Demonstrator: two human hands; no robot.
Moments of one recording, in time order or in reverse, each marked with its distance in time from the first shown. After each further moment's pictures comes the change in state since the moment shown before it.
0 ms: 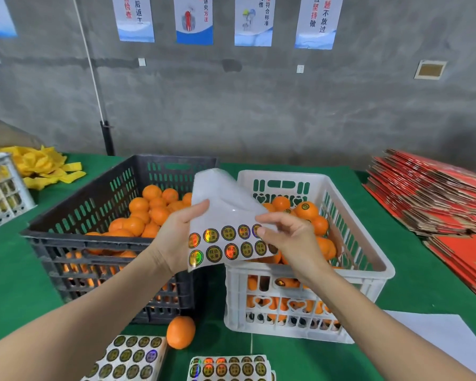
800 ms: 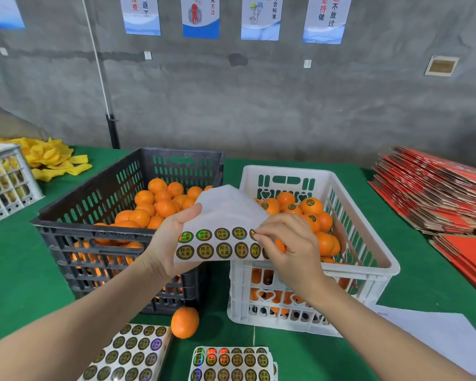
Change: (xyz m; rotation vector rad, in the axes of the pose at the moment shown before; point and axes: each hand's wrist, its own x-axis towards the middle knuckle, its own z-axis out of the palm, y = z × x) left_hand -0.019 -0.005 -0.015 -0.180 0.155 -0.085; right_hand -0.014 0.016 0.013 -0.637 0.194 -0.779
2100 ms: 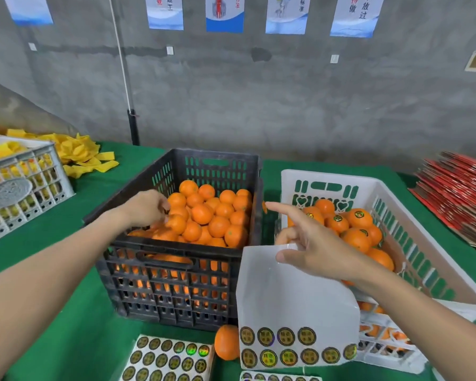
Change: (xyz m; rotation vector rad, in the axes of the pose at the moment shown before) left_hand 0.039 0.158 -0.141 1.932 0.445 0.004; right_hand 0.067 -0.014 0.047 0.465 -0.885 0.494
